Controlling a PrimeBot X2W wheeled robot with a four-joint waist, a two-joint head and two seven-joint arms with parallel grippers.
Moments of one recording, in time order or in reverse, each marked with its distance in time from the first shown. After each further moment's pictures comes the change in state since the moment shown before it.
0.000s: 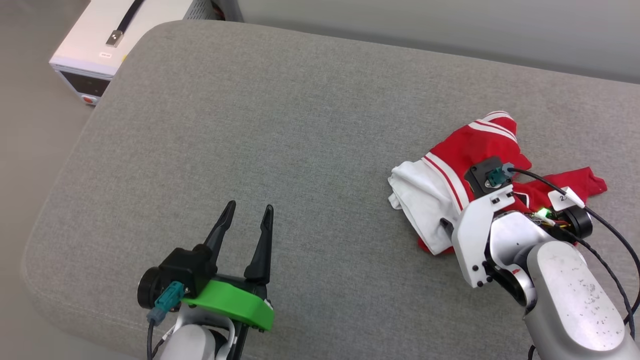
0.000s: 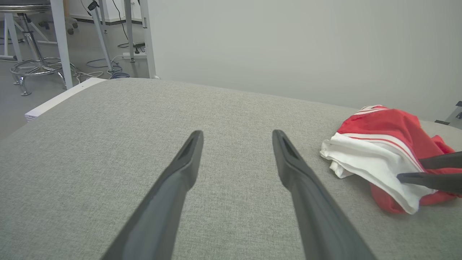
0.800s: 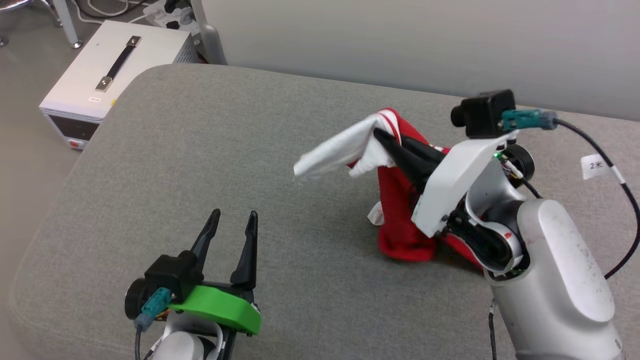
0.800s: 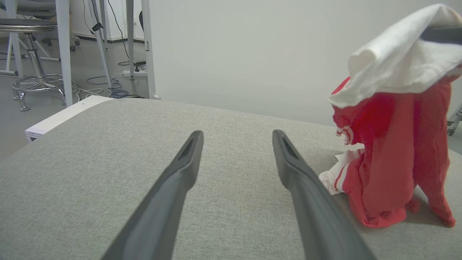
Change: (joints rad) left arm 0.017 -0.001 0.046 0.019 0.000 0.000 0.000; right arm -0.110 0.129 0.035 -0.151 0.393 0.000 -0.218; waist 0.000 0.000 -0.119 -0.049
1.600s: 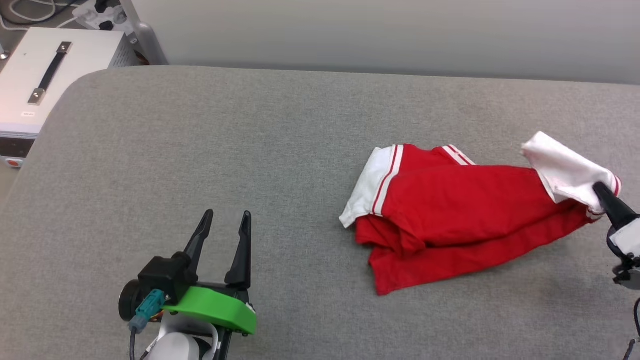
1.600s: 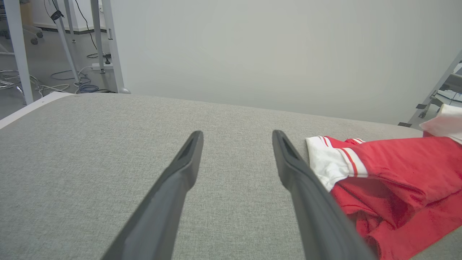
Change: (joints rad) left arm 0.017 0.003 0.027 -0.019 0.006 0.000 0.000; right arm 0.181 -0.069 -0.728 0.123 0.113 -0.001 0.077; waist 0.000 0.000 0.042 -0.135
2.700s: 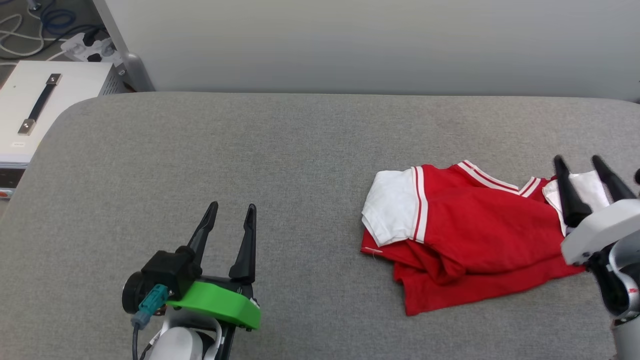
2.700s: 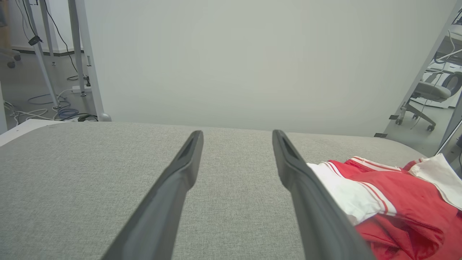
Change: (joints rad) left arm -0.023 0.002 -0.018 -0.010 0.000 0.000 0.000; right arm 0.025 -0.164 0.354 0.037 -0.281 0.000 -0.483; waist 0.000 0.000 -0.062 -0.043
